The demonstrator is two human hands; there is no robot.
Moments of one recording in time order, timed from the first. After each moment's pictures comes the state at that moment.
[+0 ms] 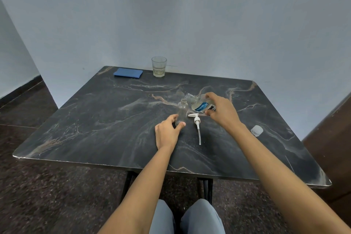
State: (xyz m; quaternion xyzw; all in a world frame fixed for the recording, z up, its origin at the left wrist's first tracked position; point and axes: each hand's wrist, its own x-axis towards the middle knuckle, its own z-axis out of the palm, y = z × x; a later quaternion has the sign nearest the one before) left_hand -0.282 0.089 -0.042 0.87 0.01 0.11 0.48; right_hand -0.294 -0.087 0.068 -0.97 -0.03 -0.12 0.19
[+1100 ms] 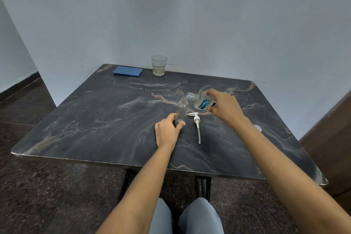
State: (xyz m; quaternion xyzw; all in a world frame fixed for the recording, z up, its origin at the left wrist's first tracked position) left_hand -0.279 0.089 -0.045 0.89 0.00 0.12 0.43; right_hand -0.293 -0.087 0.086 -0.99 -0.03 -0.11 0.10
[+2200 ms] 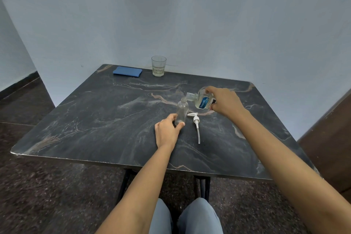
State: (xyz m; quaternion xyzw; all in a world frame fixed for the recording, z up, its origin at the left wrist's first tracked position) left_hand -0.280 0.089 -0.044 0.89 0.00 0.13 0.43; right_hand -0.290 -0.083 0.107 -0.99 -0.05 -0.09 0.02
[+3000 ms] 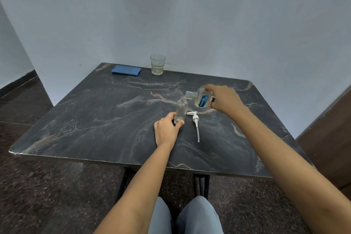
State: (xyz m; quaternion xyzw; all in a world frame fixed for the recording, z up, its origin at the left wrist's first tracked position) left_hand -0.279 0.089 -0.045 0.89 0.00 0.12 0.43; right_hand -0.284 -0.083 0.108 -1.00 -0.04 -0.09 0.01
